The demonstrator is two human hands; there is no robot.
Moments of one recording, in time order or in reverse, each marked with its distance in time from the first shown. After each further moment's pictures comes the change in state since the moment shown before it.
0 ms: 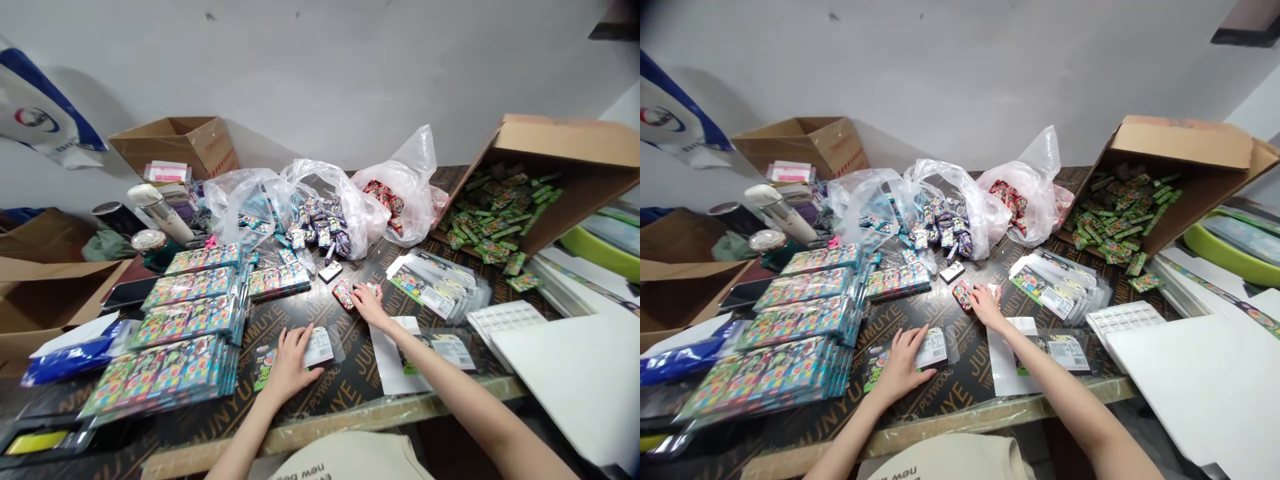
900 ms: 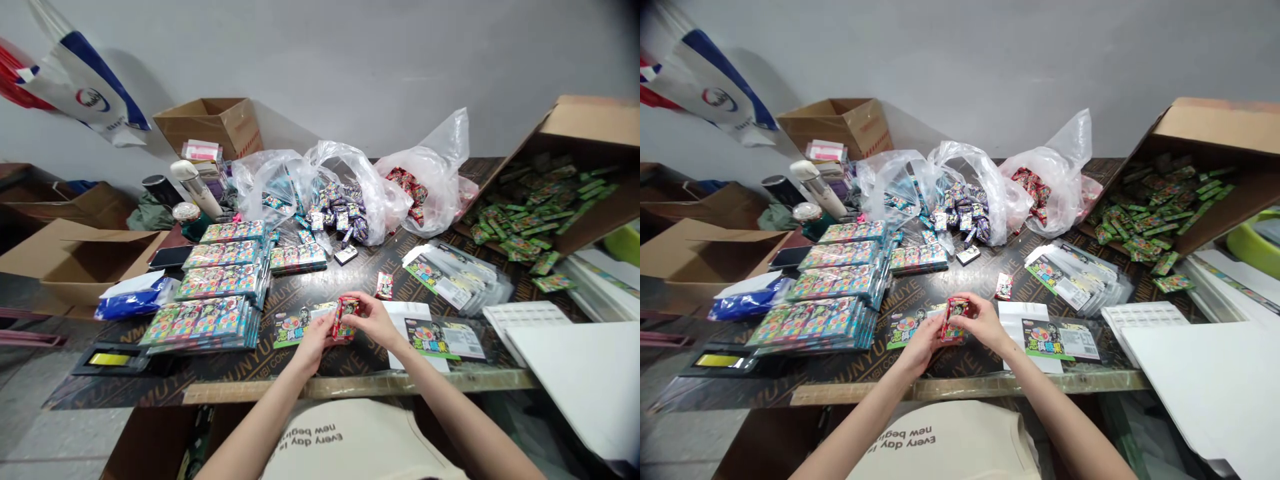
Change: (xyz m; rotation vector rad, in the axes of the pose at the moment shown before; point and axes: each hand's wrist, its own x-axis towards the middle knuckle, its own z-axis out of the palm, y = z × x) left_hand 0.000 0.071 -0.024 -1.639 -0.065 -0.592; right_hand -0.088 -0.094 -0.025 0.859 -0.249 -0.106
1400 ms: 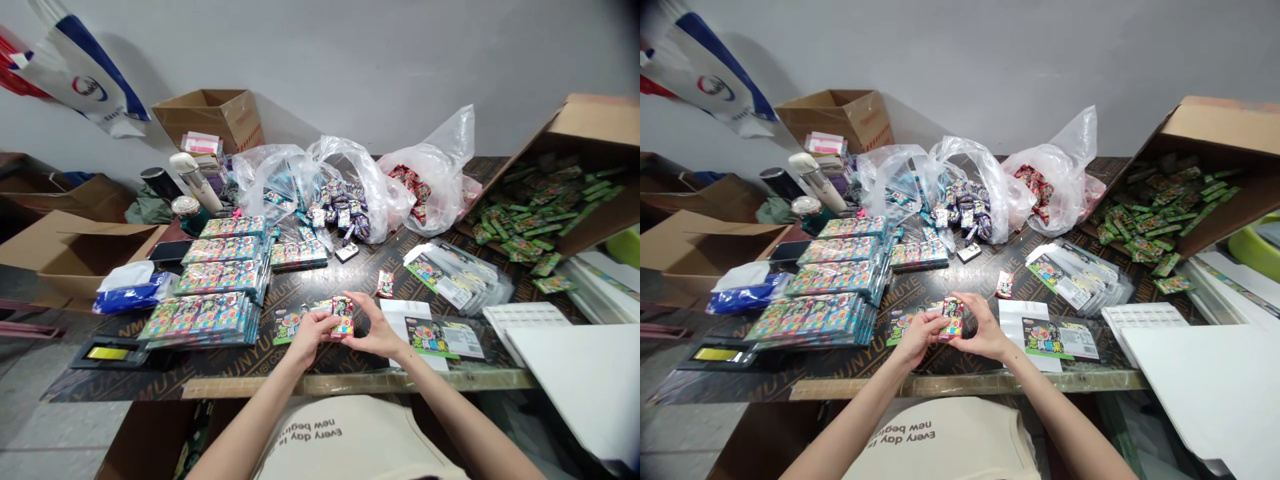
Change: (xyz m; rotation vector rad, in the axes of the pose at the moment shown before) left_hand 0.003 0.001 -0.012 0.219 0.021 0.033; right_hand -0.015 -0.006 -0.005 -0.518 -0.061 -0.309
